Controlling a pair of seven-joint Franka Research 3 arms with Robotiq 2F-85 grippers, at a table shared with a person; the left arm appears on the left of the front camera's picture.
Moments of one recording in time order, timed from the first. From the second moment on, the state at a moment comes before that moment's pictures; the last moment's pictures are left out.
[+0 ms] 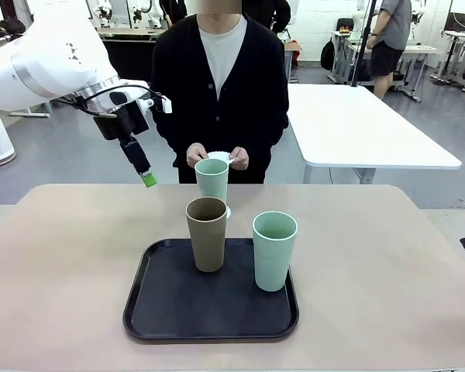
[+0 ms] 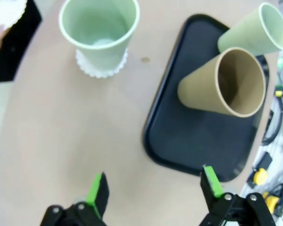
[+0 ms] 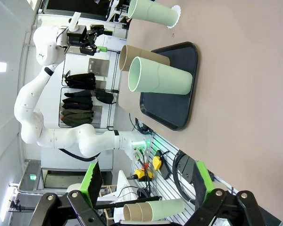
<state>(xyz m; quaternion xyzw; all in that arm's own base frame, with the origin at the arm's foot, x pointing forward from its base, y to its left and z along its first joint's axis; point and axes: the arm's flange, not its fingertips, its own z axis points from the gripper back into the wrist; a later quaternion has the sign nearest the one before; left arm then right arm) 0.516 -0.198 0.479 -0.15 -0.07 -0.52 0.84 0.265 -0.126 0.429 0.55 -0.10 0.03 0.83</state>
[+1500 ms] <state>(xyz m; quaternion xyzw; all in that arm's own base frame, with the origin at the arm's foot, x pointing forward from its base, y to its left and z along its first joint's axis) 0.403 -0.050 0.472 -0.10 -0.02 -0.15 0.98 0.265 -0.127 0.429 0.54 -0.10 0.03 0.83</state>
